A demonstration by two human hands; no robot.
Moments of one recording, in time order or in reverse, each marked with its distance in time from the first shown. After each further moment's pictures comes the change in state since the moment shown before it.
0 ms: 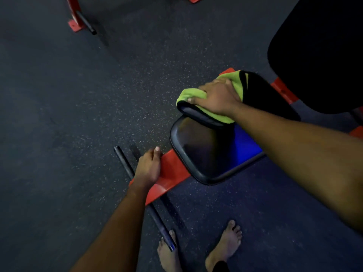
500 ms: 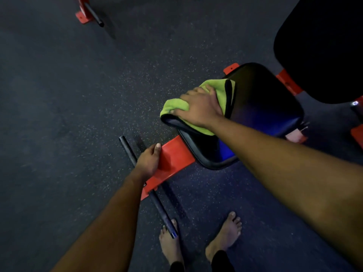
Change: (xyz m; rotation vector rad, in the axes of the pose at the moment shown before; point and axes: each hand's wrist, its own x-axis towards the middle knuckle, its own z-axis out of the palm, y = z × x) left_hand -0.010 -0.042 -0.011 -0.066 -0.160 -0.061; right_hand -0.040 -0.084 0.024 0.018 0.051 -0.050
